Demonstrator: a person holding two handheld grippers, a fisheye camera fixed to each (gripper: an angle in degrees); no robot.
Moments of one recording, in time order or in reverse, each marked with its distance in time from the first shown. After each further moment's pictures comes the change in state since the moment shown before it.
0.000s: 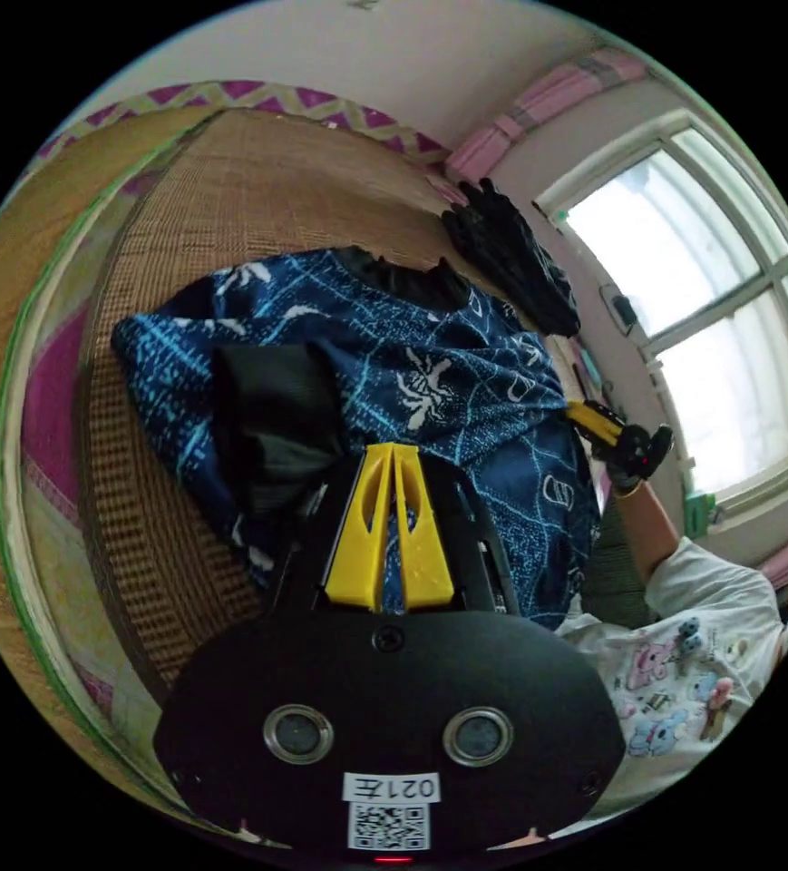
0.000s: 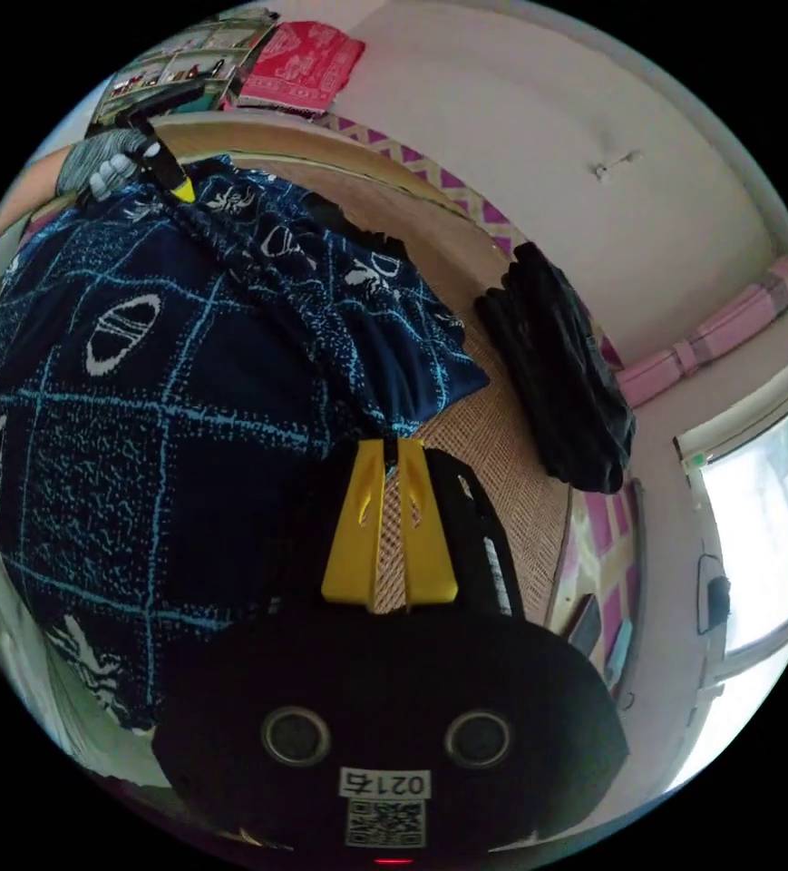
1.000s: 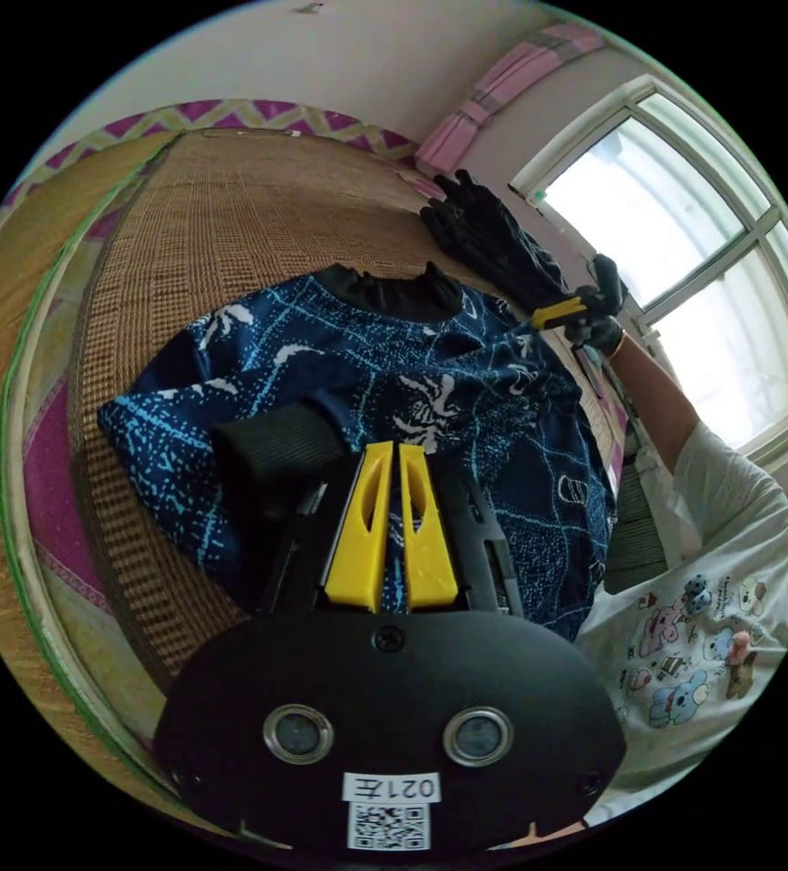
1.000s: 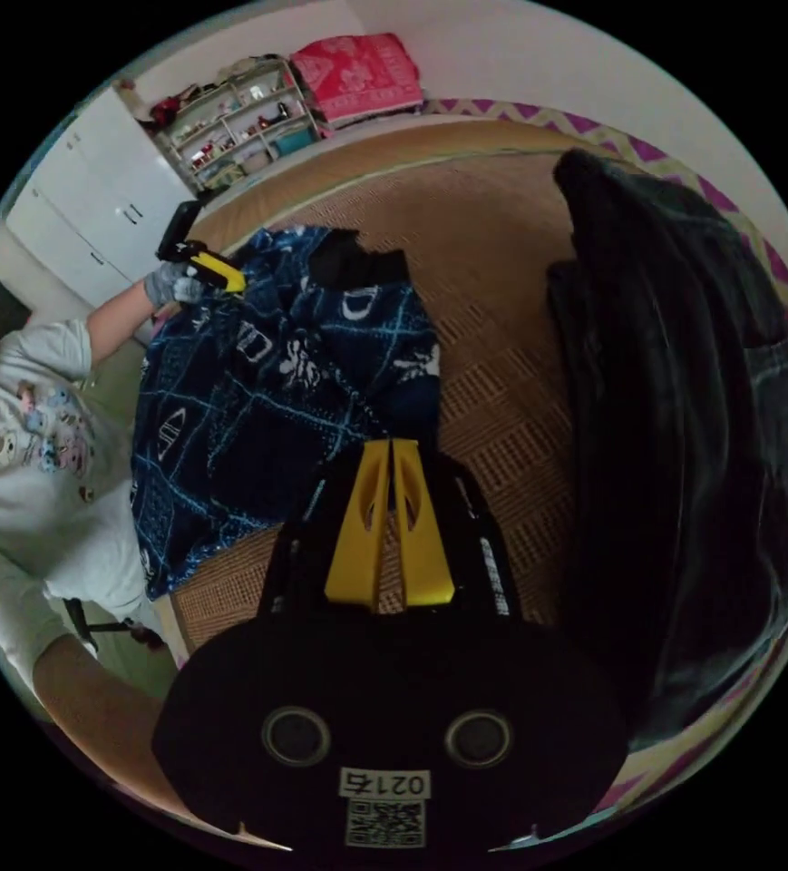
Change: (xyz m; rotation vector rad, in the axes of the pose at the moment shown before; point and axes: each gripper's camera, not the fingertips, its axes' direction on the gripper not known) left arm -0.057 -0.084 0.051 -0.010 -0.011 0.122; right arm 0.339 -0.072 0.157 -0.120 -0.721 -0.158
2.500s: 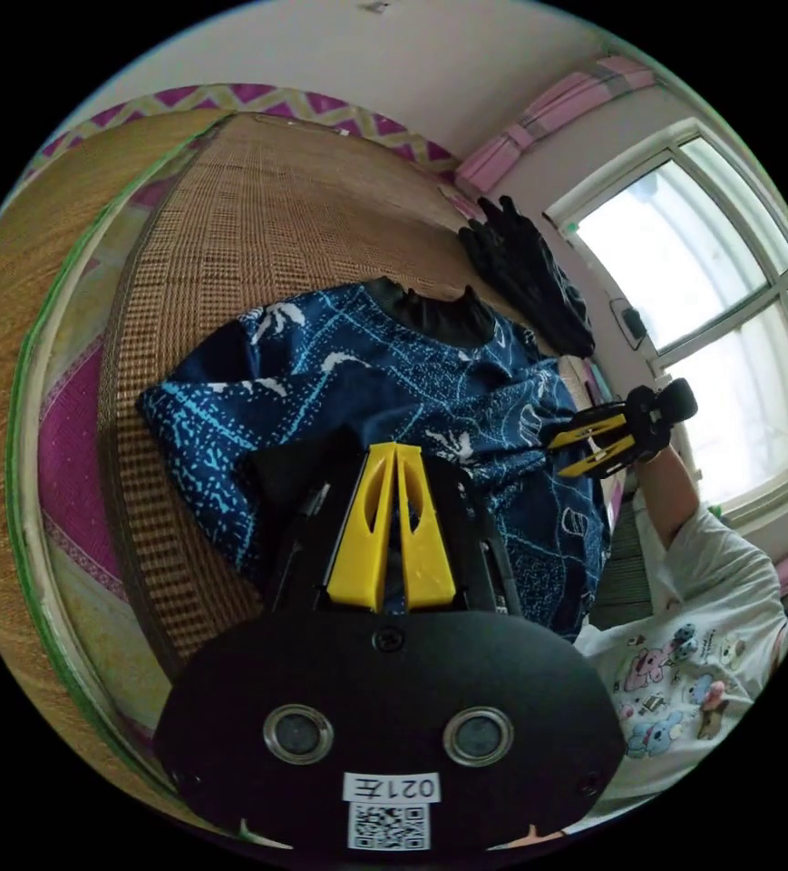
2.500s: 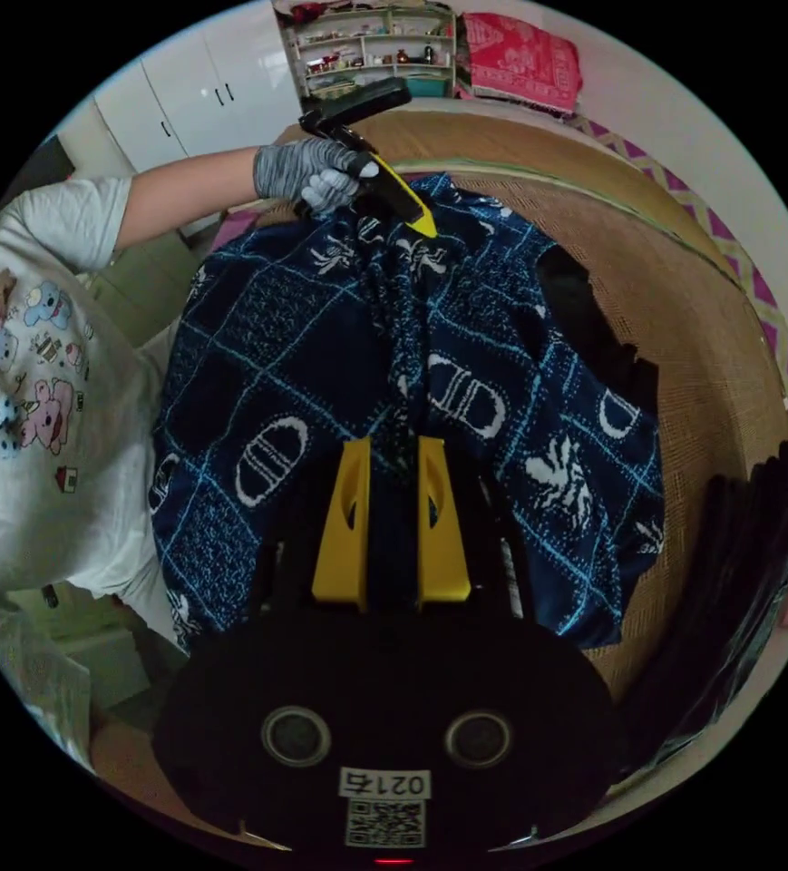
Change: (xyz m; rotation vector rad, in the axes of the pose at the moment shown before) left arm -0.034 -0.013 -0.053 0.052 -0.010 -0.100; right arm -0.234 -0.073 0.002 0.000 0.053 -0.333
